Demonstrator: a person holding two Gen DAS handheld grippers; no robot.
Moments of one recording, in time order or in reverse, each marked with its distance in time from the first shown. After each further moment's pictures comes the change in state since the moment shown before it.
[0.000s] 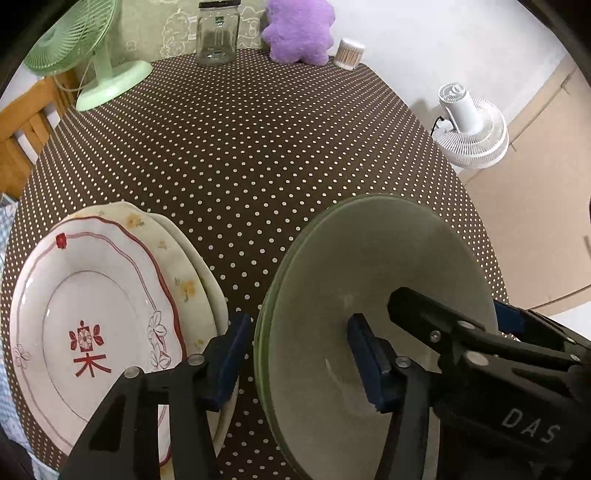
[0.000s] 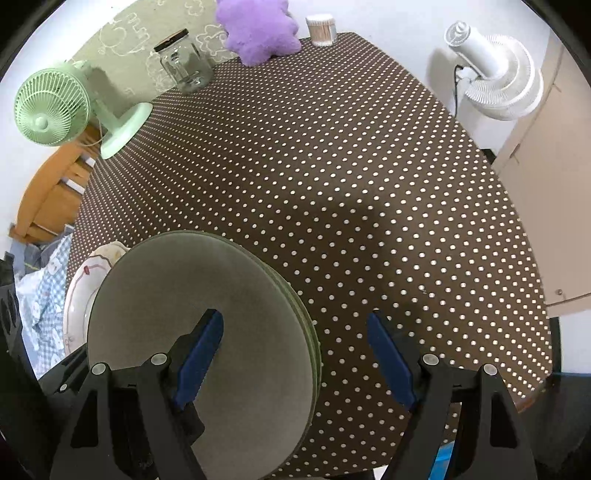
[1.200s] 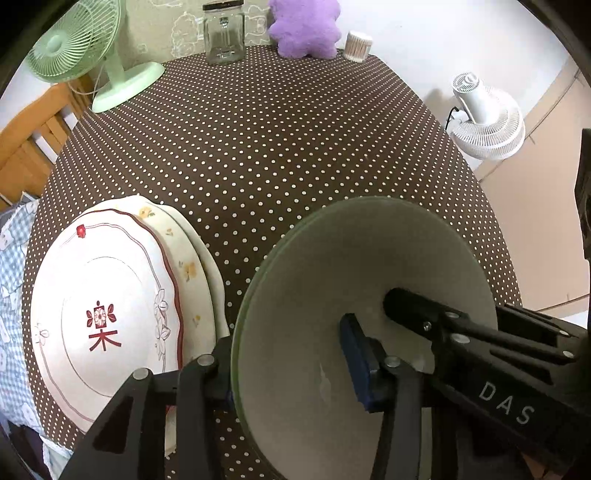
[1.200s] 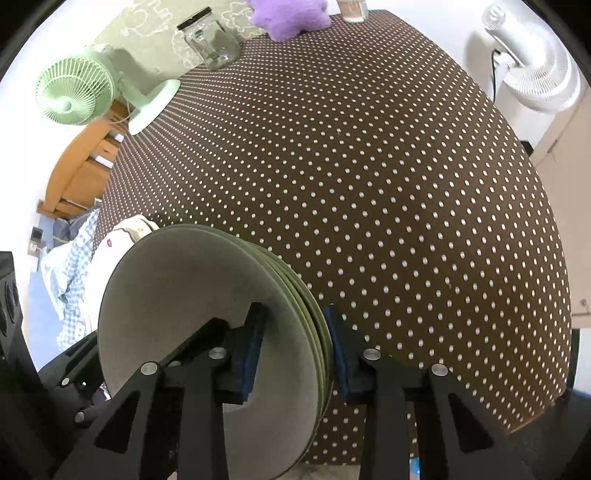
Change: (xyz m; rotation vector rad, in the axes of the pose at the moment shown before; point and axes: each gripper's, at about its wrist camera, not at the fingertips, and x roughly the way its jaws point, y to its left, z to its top) left arm -0.006 -0.021 -0.002 -0.010 0.032 0.100; right arm 0.009 -0.010 0.004 -0.055 0.103 0.135
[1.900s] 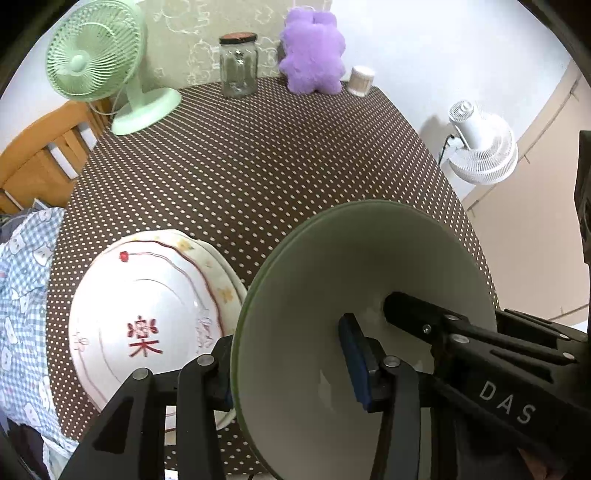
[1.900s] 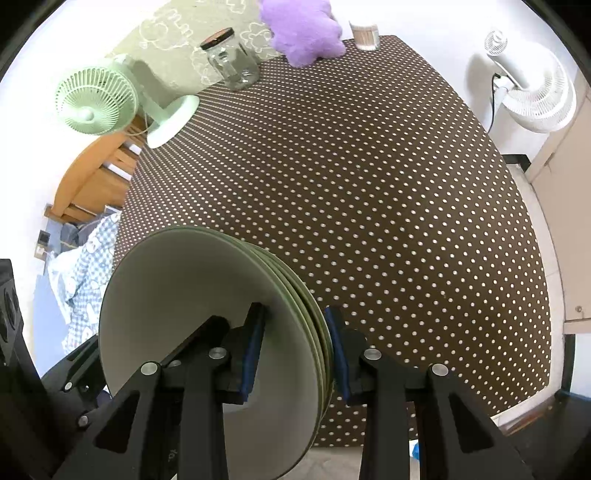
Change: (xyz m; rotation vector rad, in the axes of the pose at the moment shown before) left arm -0.057 0.019 0.004 -0.027 -0.079 0.005; right arm -0.051 0.023 0.006 -0.019 -0.040 0.003
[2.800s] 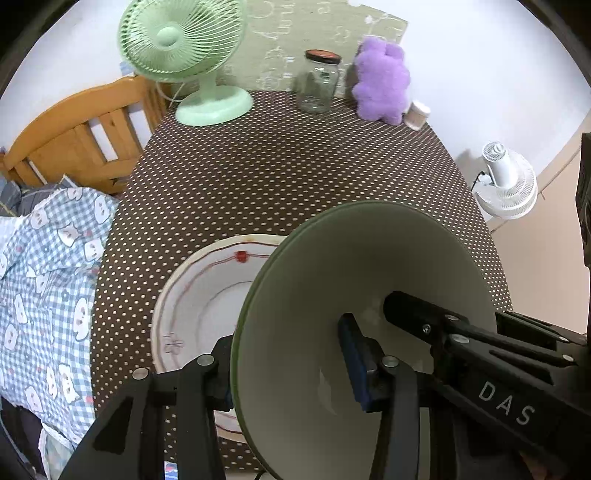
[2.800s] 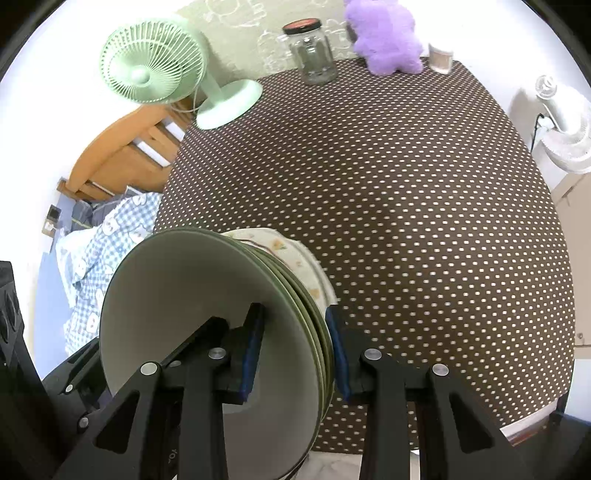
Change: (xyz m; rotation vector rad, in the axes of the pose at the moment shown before) left arm -0.027 0.104 -0.005 -0.105 -0.032 0.018; right arm 0.027 0.127 0.010 -0.102 0.002 0.006
